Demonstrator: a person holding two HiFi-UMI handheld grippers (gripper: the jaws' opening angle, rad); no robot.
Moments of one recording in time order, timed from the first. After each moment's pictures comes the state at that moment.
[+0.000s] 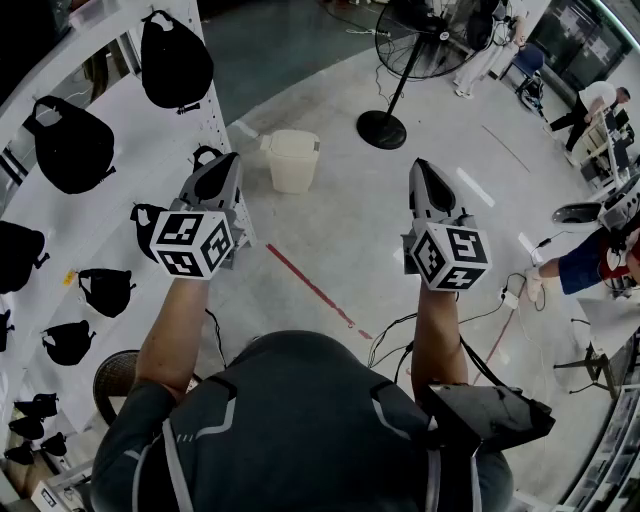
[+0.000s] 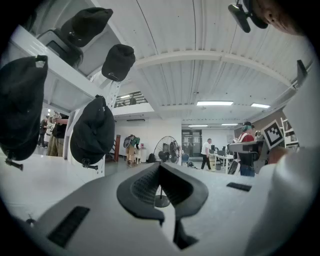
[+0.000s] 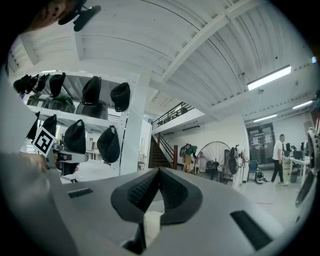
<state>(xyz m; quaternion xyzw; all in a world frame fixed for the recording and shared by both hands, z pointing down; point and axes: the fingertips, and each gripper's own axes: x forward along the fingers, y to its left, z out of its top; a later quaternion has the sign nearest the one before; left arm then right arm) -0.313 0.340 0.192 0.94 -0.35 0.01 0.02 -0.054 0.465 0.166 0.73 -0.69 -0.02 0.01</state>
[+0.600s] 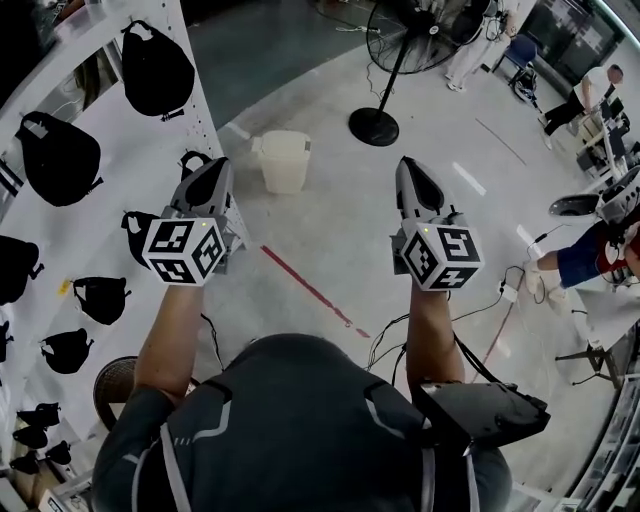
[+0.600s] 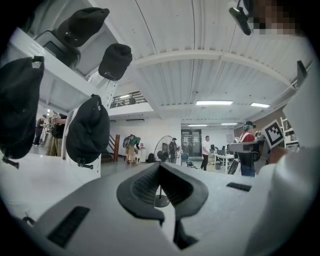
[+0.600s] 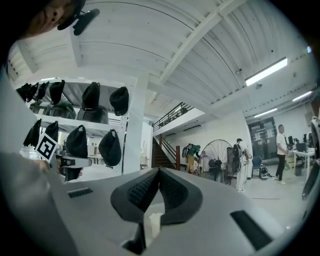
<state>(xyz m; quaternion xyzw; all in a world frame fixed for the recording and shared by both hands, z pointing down) -0.295 0.347 0.195 0.94 -0.35 0.00 0.02 -0.045 0.469 0.166 0.71 -0.70 -0.02 -0.01</state>
